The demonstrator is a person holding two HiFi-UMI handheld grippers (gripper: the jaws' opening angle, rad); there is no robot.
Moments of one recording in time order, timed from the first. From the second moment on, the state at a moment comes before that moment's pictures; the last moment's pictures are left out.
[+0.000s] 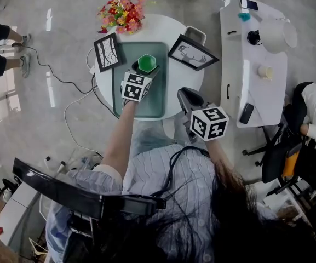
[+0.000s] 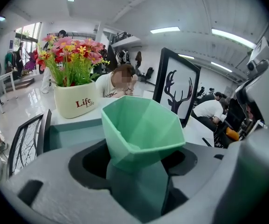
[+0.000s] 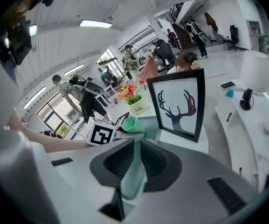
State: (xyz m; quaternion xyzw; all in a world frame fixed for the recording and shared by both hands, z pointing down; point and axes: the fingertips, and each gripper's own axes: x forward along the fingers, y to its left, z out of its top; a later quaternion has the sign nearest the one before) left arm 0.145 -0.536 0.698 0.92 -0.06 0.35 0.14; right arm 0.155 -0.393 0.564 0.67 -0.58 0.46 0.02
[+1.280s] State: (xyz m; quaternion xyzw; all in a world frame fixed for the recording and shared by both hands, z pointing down) left arm 0.105 -0.476 0.586 0.93 -0.08 0.33 0.12; right arm 0.149 -0.388 0.561 0.62 -0.66 0.43 0.04
